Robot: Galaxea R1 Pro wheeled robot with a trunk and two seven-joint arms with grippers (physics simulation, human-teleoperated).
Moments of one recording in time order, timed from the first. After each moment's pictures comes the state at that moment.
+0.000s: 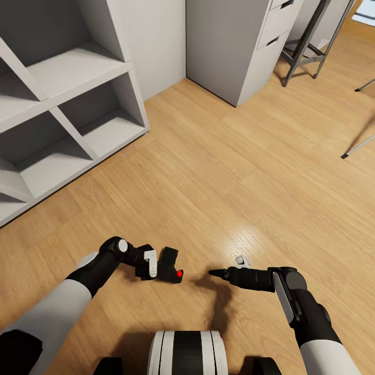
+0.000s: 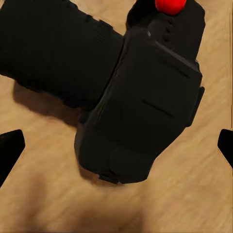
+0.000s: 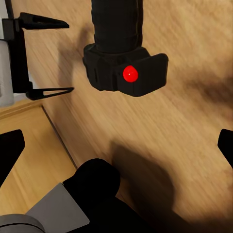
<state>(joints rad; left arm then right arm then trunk) -0.87 0.11 -0.40 -0.78 -0.76 0.09 -1.01 -0.53 -0.03 -0.13 -1.13 -0.08 1.03 0.93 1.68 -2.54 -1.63</state>
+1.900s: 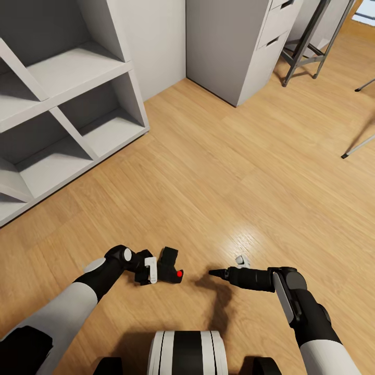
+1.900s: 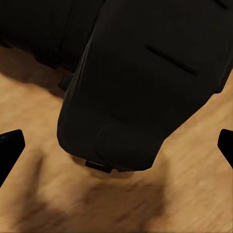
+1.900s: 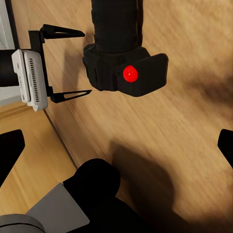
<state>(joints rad) -0.87 0.07 -0.39 -0.64 -0.87 0.08 -0.85 -0.53 -0.03 -0.13 -1.13 -0.08 1.03 0.93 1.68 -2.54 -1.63</state>
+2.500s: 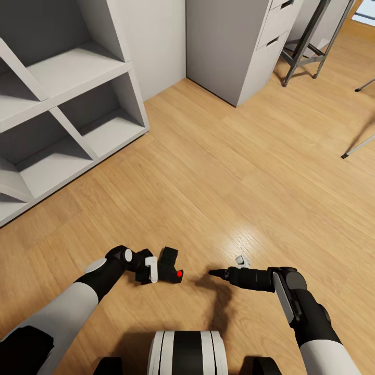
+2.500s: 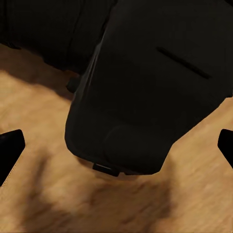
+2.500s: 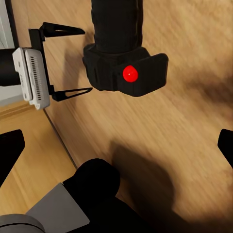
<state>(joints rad) -0.87 0.07 -0.40 -0.63 -0.87 0.08 -0.82 -0.53 -0.03 -0.13 -1.13 -0.08 1.03 0.93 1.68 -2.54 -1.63</state>
